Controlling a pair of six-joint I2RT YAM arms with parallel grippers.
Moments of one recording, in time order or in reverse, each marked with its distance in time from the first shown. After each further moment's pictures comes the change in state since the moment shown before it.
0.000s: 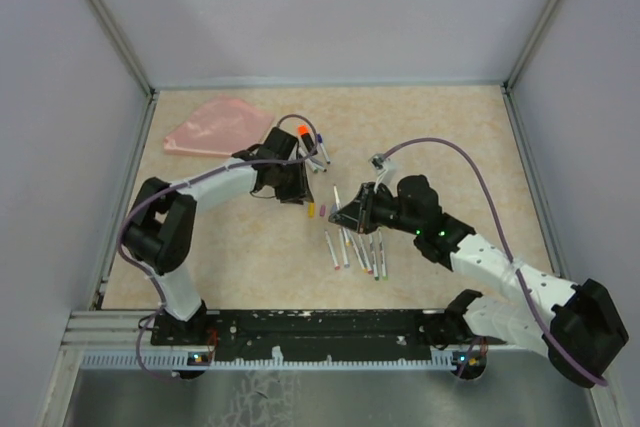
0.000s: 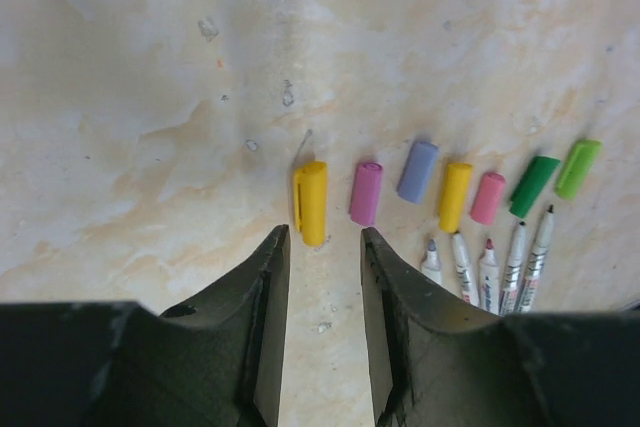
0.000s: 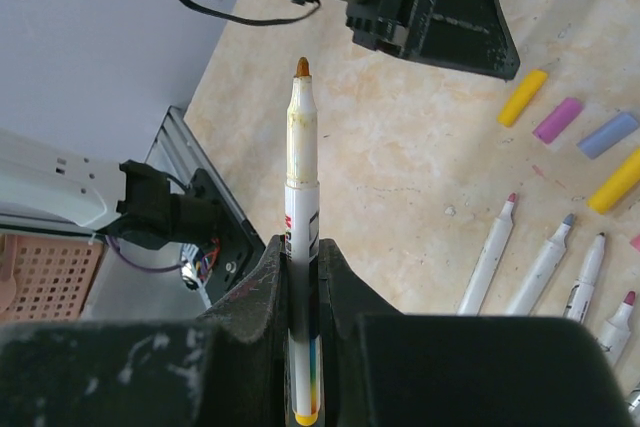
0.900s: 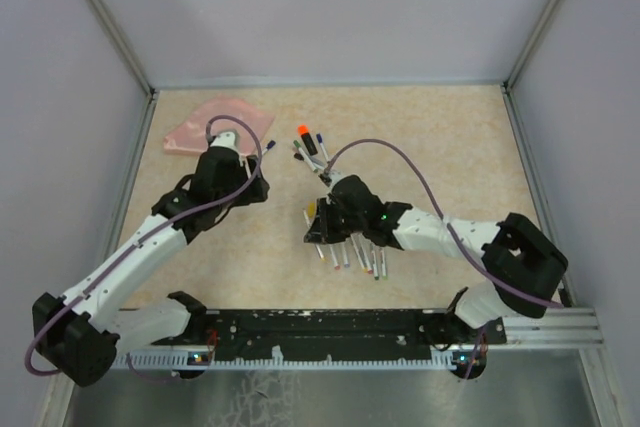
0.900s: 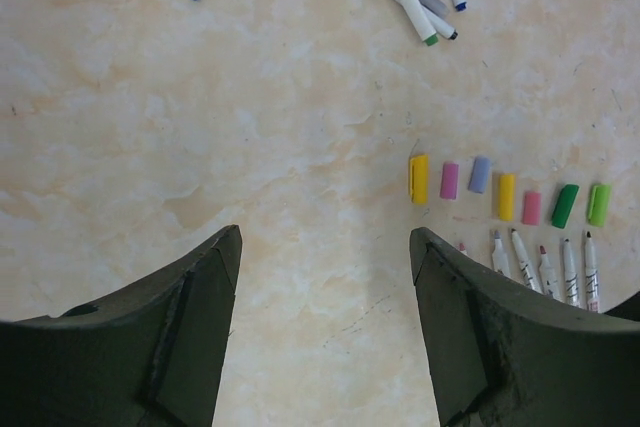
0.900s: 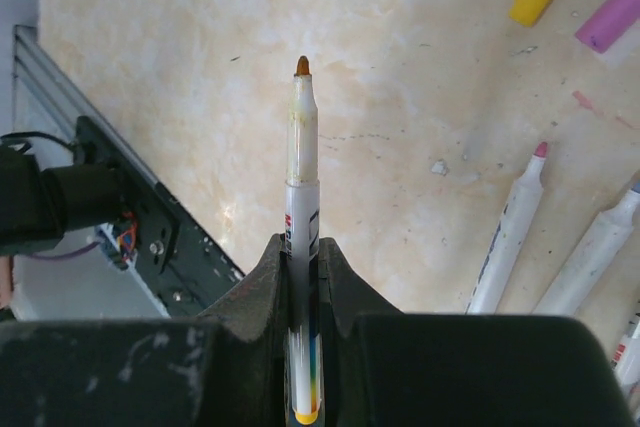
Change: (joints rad) left arm 0.016 -0.729 -0.275 -0.061 -0.411 0.130; right arm 0.192 0.410 0.191 -0.127 0.124 0.016
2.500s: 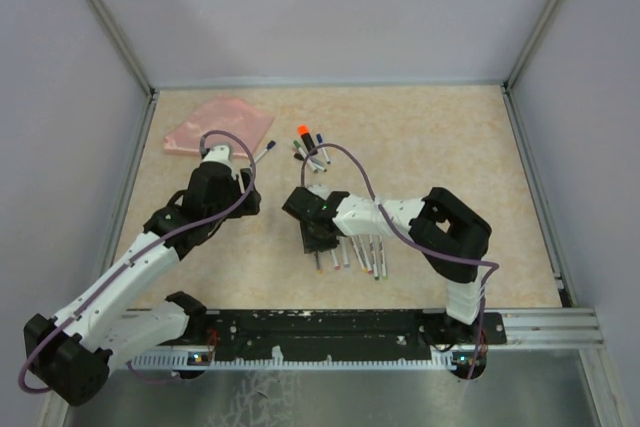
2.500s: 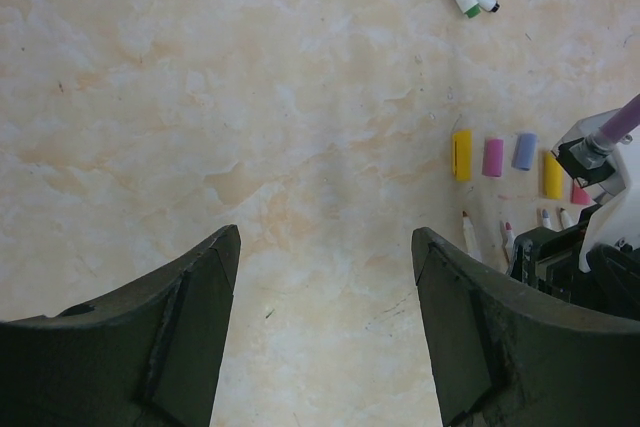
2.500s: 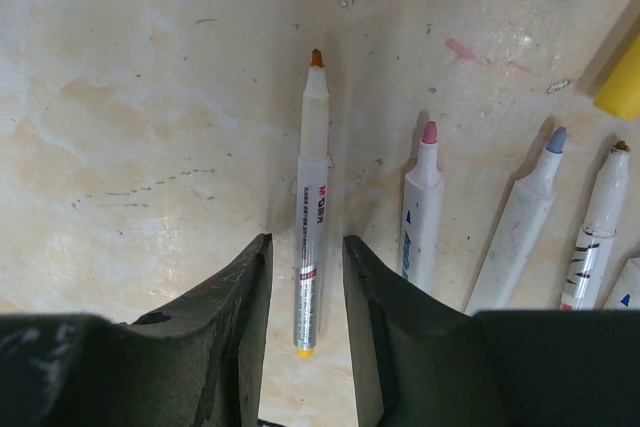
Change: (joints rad) left arm 0.000 -0.138 -0.118 -0.019 -0.043 0.052; right arm 0.144 0.453 0.447 -0.568 0.407 0.095
